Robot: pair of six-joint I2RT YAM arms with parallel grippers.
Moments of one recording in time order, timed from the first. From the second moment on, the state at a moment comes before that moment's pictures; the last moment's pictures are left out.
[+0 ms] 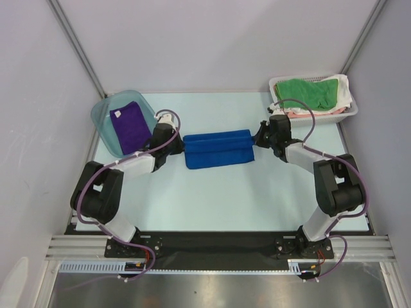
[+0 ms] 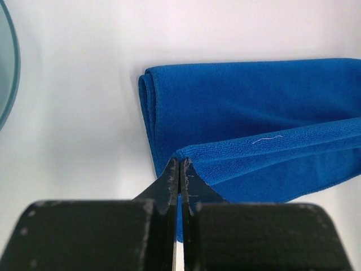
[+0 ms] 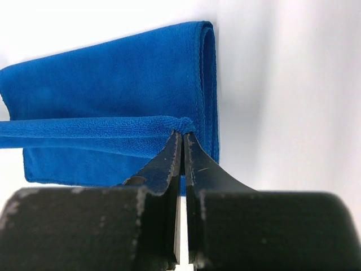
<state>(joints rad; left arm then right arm) -0.37 1.61 0.85 0.18 -0.05 -0.47 0.27 1.68 0.96 0.13 -0.07 0.44</state>
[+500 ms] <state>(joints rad) -0.39 1.57 0.78 0.20 -0.05 -0.47 0.27 1.65 0.89 0.15 -0.07 0.46</state>
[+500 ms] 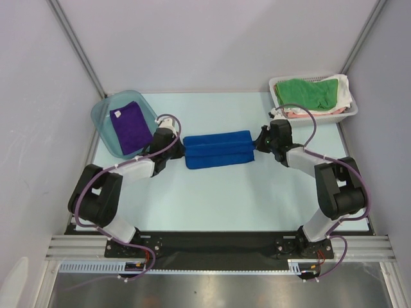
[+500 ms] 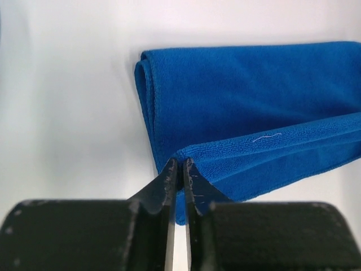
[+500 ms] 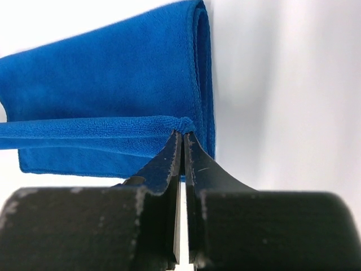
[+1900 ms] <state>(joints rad) -0.41 1.82 1.08 -0.01 0.00 -0.45 0.30 1.84 1.18 -0.07 -0.02 0.48</state>
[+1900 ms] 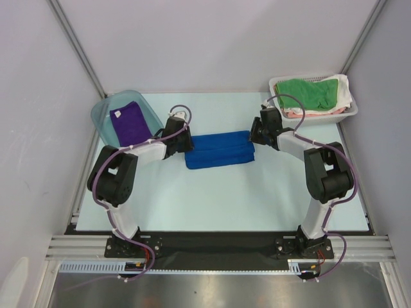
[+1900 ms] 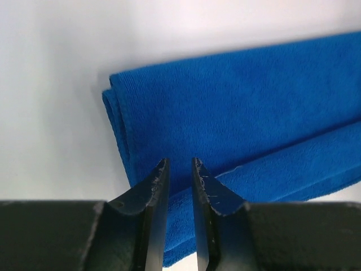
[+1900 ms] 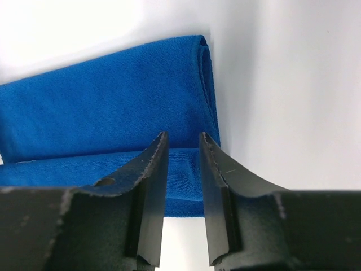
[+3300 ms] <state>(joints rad) -0.46 1.62 0.89 0.00 0.16 -0.44 0.27 1.68 1.04 -0.13 -0.04 0.47</state>
